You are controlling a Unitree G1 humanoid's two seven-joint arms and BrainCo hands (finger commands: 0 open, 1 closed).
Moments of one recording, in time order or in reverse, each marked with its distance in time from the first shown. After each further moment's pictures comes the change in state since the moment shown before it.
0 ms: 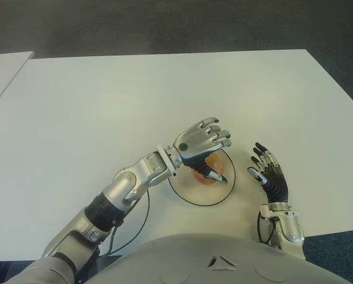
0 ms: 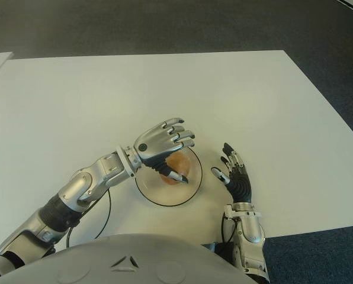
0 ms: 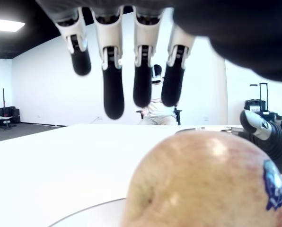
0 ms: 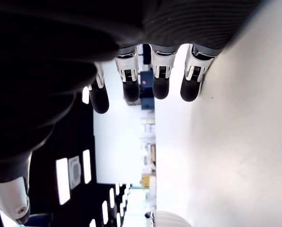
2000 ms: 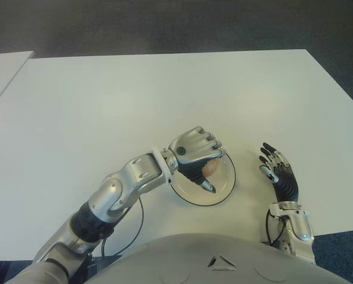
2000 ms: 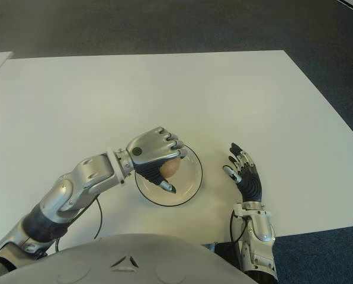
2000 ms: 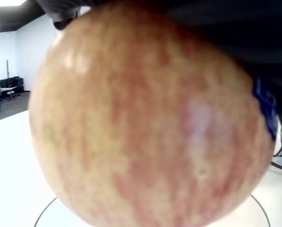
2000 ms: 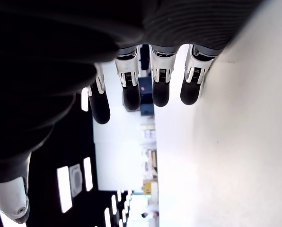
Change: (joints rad) left arm 0.014 0.030 0.012 -0.235 -0.085 0.019 -0.400; right arm -0.025 -0.030 -0.068 0.030 0.069 0.015 0.042
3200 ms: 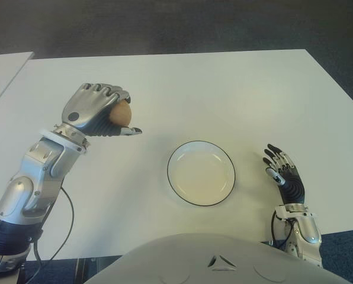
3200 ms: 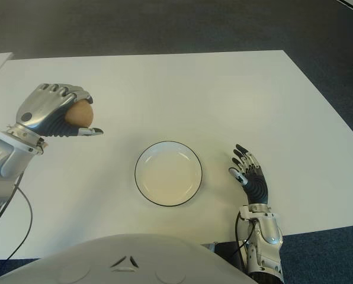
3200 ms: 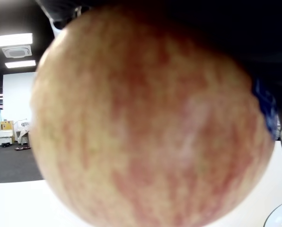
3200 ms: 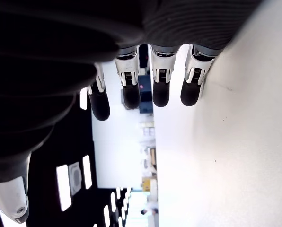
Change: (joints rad) left arm 0.232 0.408 0.558 -0.047 -0.263 0.202 0.302; right arm 0.004 -0.035 -0.053 0.009 0.044 0.017 0.064
